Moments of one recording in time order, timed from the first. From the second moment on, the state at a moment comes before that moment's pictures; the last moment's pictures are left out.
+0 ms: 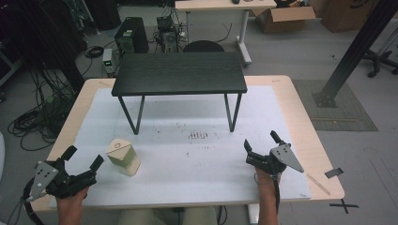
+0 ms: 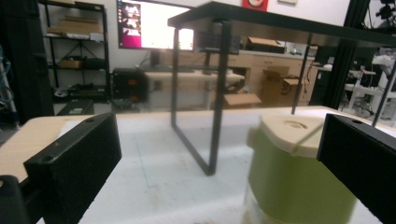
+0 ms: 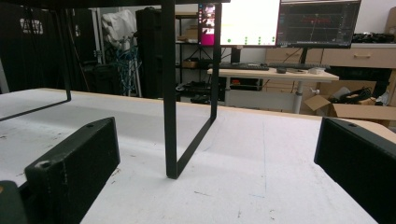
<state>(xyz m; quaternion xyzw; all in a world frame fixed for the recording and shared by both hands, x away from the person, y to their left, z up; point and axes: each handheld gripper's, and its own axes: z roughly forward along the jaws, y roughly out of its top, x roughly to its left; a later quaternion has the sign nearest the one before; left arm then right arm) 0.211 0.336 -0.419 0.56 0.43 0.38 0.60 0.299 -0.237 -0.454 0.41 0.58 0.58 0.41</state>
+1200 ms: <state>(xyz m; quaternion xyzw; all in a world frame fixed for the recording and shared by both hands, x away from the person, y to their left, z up) 0.216 0.273 -0.444 0.61 0.43 0.35 0.56 0.299 -0.237 -0.454 0.41 0.58 0.58 0.41</state>
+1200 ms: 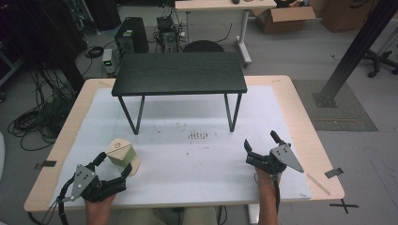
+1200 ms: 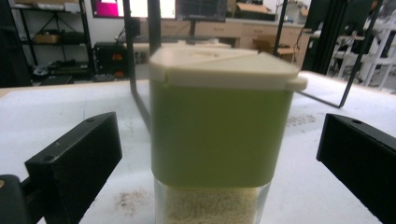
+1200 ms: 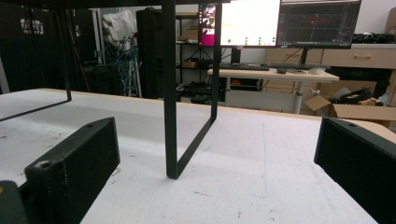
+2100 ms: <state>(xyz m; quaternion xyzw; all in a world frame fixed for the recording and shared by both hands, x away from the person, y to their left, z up) 0.236 0.257 -0.446 0.66 0.45 0.35 0.49 0.298 -0.237 -0.454 0.40 0.58 0.58 0.41</state>
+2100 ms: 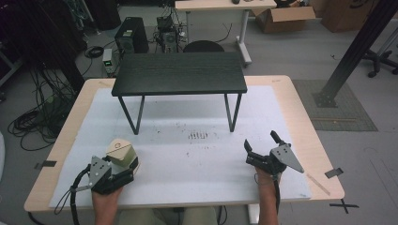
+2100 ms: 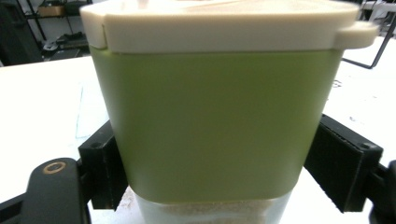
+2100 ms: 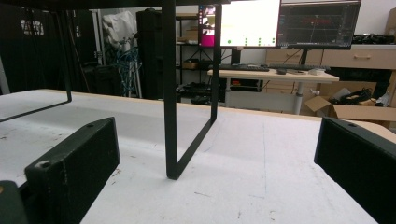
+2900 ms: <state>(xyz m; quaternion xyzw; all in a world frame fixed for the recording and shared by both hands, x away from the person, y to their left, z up) 0.239 0.261 -0.443 0.64 0.48 0.34 0.49 0.298 -0.237 -0.454 0.40 0.58 0.58 0.41</state>
